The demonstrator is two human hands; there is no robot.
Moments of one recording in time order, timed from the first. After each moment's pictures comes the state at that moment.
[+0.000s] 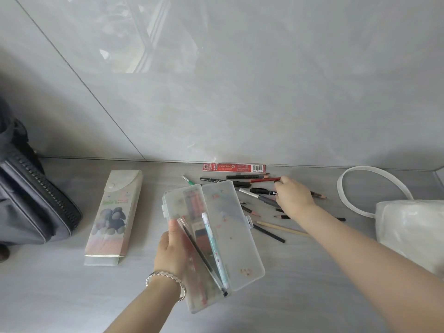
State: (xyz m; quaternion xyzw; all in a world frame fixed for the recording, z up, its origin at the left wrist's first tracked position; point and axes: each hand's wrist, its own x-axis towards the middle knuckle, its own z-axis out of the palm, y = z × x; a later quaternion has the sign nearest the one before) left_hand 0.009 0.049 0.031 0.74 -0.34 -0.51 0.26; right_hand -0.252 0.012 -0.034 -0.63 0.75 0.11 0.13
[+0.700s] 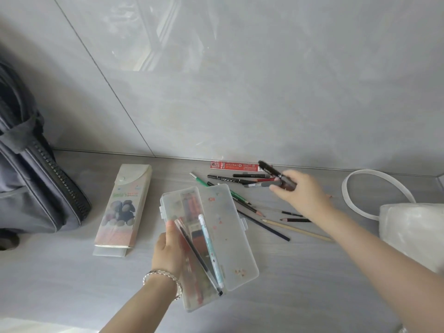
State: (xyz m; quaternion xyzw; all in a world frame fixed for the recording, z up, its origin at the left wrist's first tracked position) left_hand 0.033 0.054 0.027 0.75 -0.32 -0.51 0.27; right_hand -0.231 0.032 0.030 -0.55 0.75 -0.25 0.28
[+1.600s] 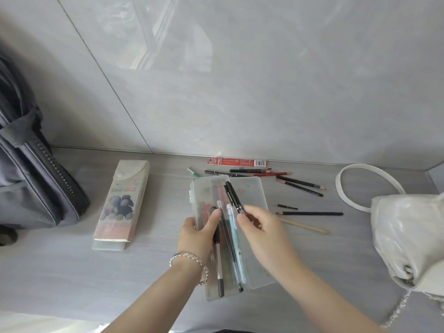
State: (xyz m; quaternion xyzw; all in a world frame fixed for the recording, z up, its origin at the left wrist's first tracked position) left_hand -0.007 0.061 0.034 0.71 -0.37 -0.55 0.23; right_hand -0.126 0.102 0.057 -0.44 0.72 -0.34 0.42
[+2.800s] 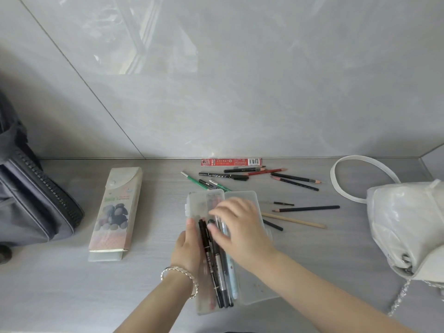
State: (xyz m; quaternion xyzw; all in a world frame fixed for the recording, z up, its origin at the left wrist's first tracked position) left_hand 0.004 0.065 0.019 0.72 -0.40 -0.54 0.20; right_hand -0.116 0.079 0.012 -0.70 0.64 -0.31 0.11
